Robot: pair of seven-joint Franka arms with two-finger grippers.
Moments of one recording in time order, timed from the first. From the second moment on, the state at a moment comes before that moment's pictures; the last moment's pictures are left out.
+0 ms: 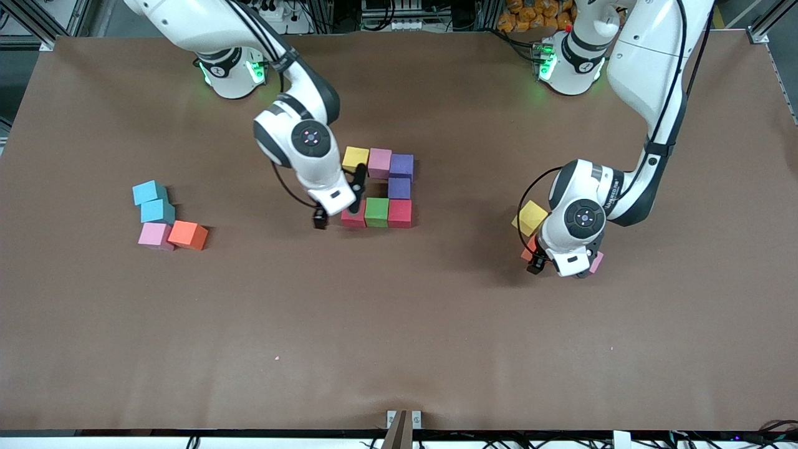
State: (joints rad) left arm -0.26 0.56 -0.06 -1.90 0.10 2.33 -1.47; right arm 0.25 0.39 0.35 -1.97 -0.30 2.20 -0.59
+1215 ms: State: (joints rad) left arm -0.26 0.57 -0.06 -1.90 0.10 2.33 -1.47; right arm -0.08 0.32 0.11 -2.15 -0.30 2.42 -1.06
